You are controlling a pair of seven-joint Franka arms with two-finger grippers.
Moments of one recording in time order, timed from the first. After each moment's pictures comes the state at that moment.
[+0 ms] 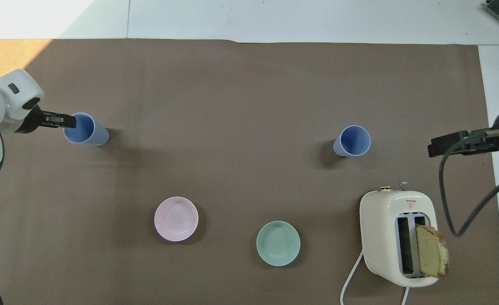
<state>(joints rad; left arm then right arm) 0.01 0.17 0.02 -1.88 -0.06 2.20 0.21 -0.10 -0.04 0.16 -1.54 0.03 1.50 0.01</state>
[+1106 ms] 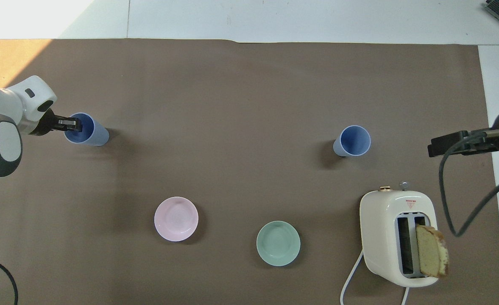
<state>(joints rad) 0.02 0.26 0.02 -1.89 -0.10 2.24 0.21 -0.10 -0.04 0.16 -1.54 0.03 1.50 0.01</state>
